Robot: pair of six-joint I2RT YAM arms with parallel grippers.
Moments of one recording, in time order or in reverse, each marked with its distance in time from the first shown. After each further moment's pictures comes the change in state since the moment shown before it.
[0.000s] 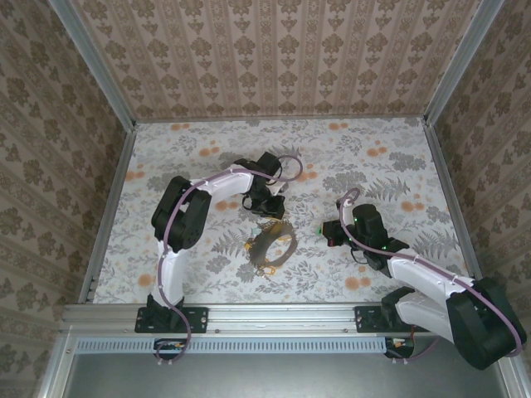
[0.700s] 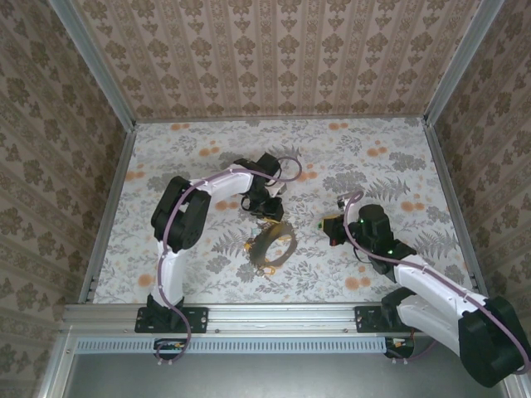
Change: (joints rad) left arm 0.001 -0.003 0.000 -0.048 -0.021 0.007; right arm 0.002 -0.114 -0.001 -0.004 -0.022 -0.090
